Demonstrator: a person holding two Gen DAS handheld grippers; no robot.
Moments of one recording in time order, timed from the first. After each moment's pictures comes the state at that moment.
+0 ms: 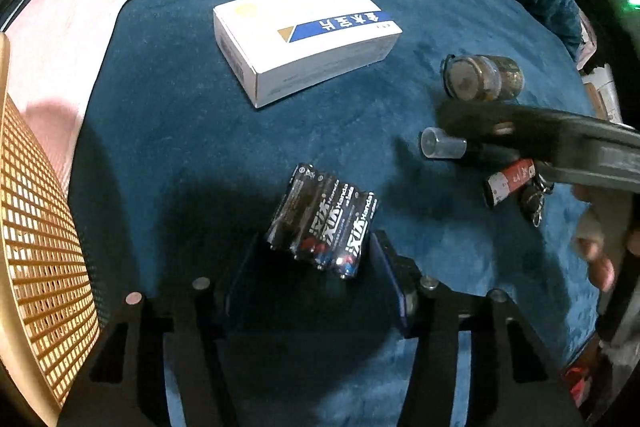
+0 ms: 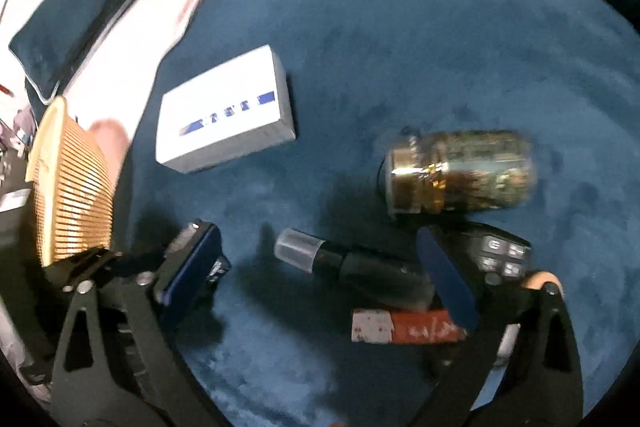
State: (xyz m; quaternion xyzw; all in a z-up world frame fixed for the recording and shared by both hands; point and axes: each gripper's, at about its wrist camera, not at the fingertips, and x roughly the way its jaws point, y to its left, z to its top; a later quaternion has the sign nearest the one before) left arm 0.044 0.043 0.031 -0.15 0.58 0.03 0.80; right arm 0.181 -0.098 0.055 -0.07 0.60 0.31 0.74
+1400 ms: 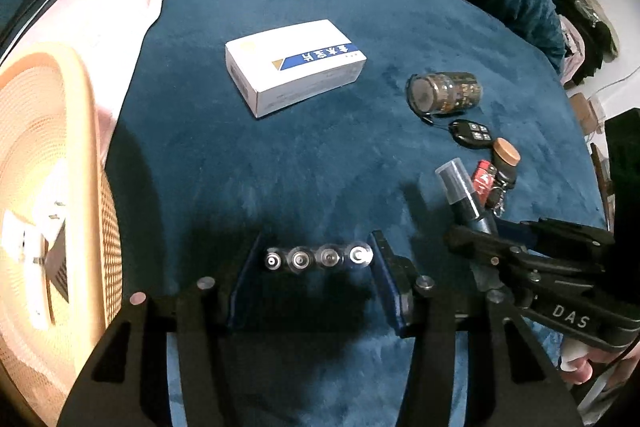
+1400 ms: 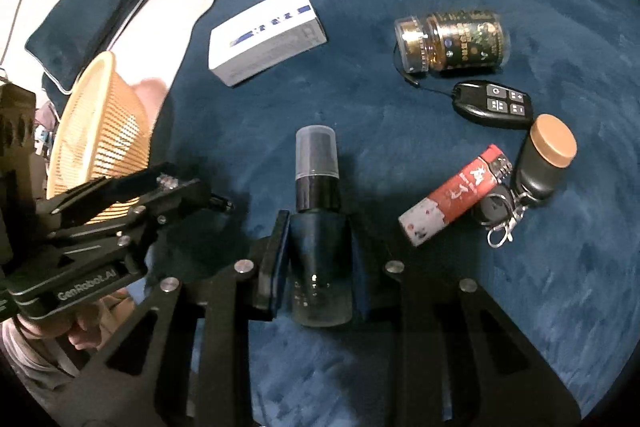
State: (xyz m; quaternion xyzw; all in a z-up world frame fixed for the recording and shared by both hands) left arm 0.022 0.028 0.078 -0.16 0.55 0.04 0.82; right arm 0.086 -0.139 0.077 -0.02 0.60 0.31 0.73
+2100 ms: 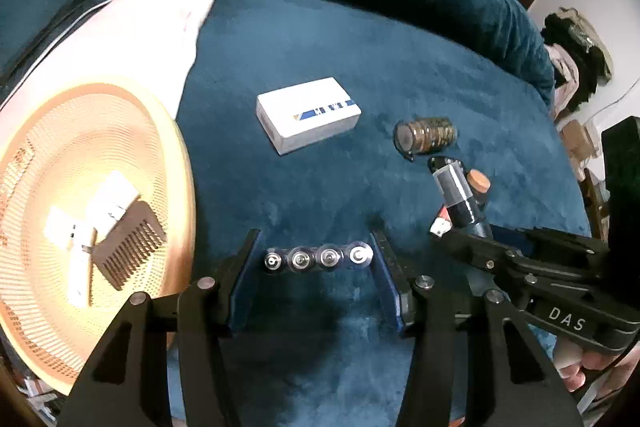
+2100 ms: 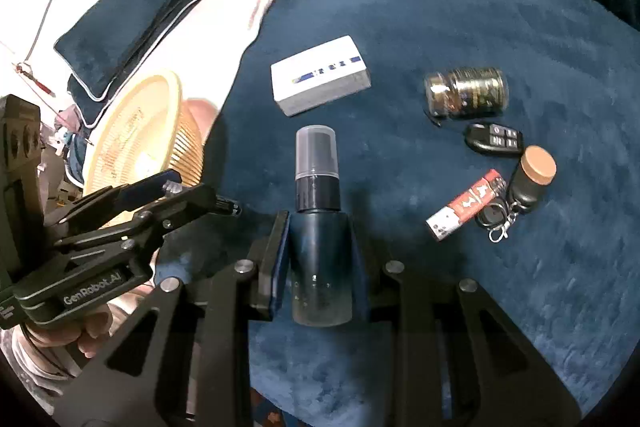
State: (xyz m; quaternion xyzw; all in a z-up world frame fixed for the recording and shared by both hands) left arm -0.019 0.037 0.144 -0.16 0.49 0.06 0.86; right arm 0.060 -0.129 0.137 -0.02 0.56 0.34 0.76
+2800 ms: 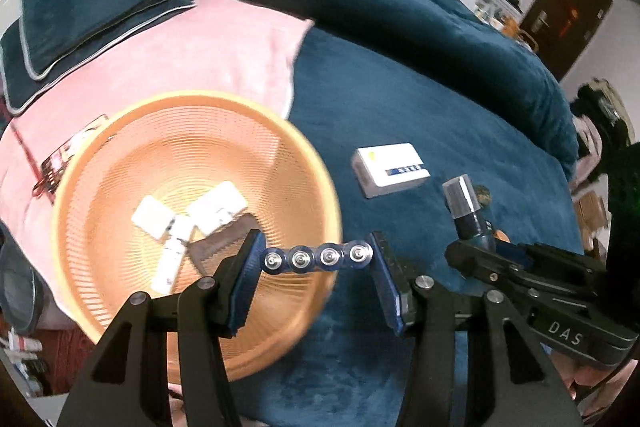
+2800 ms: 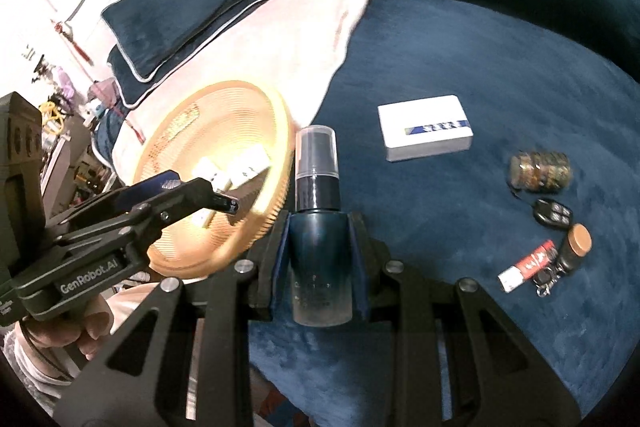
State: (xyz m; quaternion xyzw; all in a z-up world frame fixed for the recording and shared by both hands) left arm -0.085 0.125 0.187 -0.22 0.42 0.15 0.87; right arm 0.032 -0.038 0.180 -0.06 0.51 0.41 0.75
